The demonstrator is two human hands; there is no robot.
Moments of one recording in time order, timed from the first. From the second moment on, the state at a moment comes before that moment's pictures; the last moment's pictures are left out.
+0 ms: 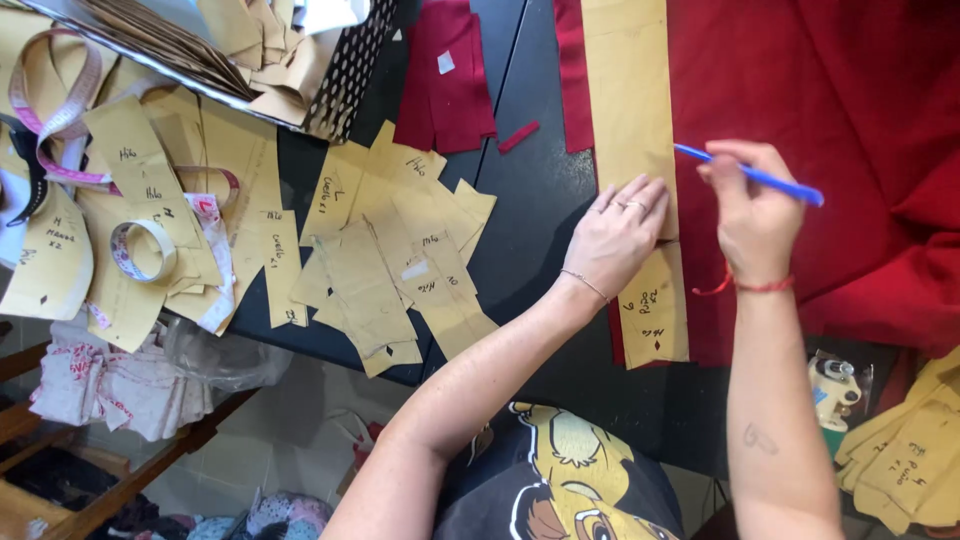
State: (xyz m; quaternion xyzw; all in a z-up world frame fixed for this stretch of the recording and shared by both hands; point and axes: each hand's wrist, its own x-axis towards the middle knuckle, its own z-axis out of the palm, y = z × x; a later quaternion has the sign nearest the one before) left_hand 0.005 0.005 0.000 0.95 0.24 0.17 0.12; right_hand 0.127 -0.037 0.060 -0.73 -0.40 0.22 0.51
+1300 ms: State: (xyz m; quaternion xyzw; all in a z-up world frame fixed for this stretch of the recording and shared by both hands) left_hand 0.070 0.106 0.018 0.94 0.33 -0.05 0.10; right_hand 0.175 0.085 0.035 -0.74 -0.46 0.12 0.48
